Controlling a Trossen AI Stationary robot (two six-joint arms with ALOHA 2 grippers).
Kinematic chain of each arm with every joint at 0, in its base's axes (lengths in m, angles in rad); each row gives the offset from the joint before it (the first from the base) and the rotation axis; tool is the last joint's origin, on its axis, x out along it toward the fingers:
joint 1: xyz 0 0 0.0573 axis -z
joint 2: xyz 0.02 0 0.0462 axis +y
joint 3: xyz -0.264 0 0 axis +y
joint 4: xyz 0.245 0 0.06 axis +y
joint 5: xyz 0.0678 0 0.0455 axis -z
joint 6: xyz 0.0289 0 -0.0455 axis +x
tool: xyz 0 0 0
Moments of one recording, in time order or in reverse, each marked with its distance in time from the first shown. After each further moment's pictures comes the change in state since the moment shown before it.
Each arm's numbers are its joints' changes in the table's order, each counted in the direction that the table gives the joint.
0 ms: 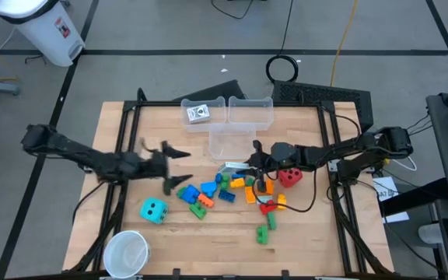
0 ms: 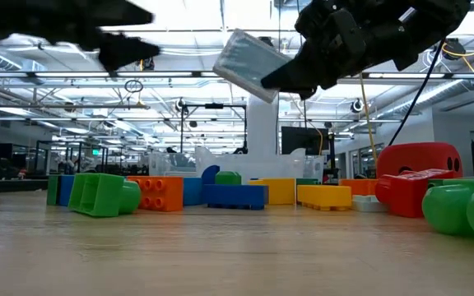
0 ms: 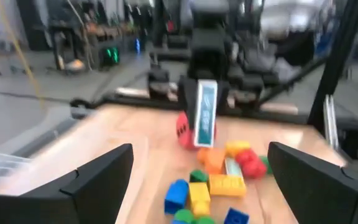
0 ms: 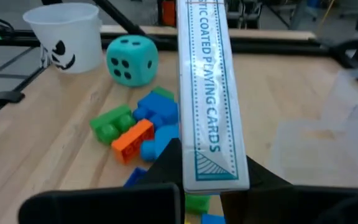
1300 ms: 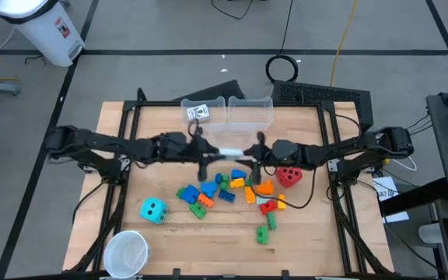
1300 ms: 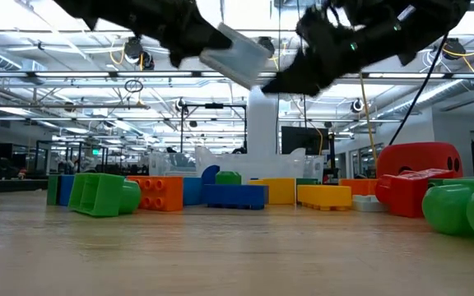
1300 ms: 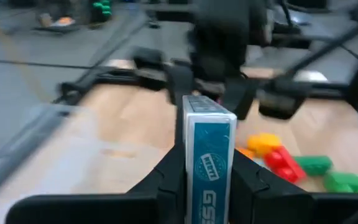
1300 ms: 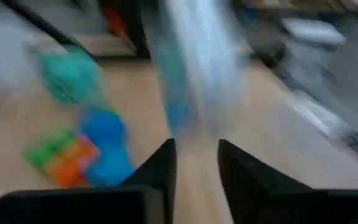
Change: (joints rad) left arm -0.279 0.366 -0.453 0.270 0.250 0.050; right arm 0.015 -0.025 0.000 0.042 0.246 0.027
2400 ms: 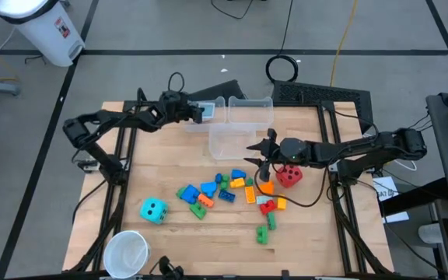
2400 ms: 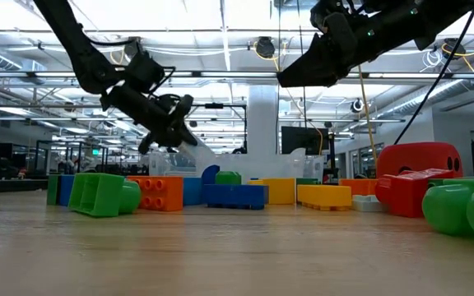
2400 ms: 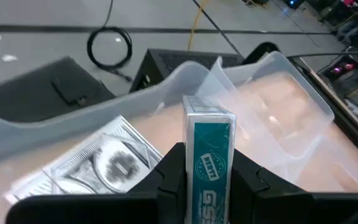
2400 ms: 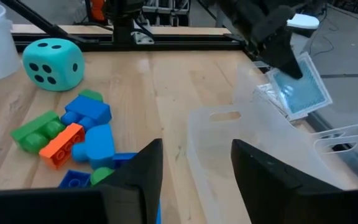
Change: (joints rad) left arm -0.686 0.298 0.114 -0.202 0.221 -0.476; right arm -0.007 -0.151 0.000 0.176 0.037 -0.005
